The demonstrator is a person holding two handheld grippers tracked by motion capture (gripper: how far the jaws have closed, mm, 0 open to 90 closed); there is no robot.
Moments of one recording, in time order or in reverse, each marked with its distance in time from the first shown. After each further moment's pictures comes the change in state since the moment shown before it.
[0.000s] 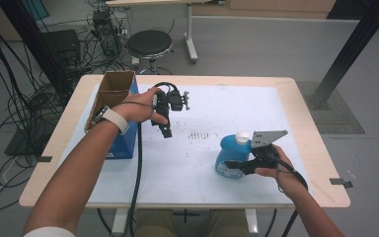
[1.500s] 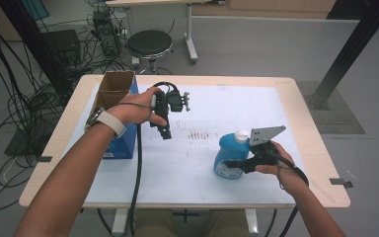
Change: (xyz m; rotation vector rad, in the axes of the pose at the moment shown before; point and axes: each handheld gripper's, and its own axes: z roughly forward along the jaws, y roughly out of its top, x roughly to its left) left arm -0.019 -0.002 -0.019 0.001 0.023 0.015; right arm 0.001 0.016 -0.003 0.027 0.050 -0.039
